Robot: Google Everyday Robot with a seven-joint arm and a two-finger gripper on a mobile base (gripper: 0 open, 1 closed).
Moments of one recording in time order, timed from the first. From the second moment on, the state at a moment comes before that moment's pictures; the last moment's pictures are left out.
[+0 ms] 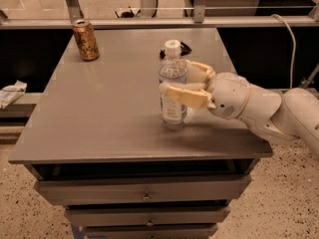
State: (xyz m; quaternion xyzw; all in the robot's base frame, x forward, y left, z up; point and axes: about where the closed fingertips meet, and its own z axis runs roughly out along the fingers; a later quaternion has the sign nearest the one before) arm 0.510 -0.047 0.949 -0.38 0.48 0.44 0.65
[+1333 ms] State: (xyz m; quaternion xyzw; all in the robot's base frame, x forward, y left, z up) arm 0.492 -0.066 0.942 -0.38 0.52 0.43 0.64
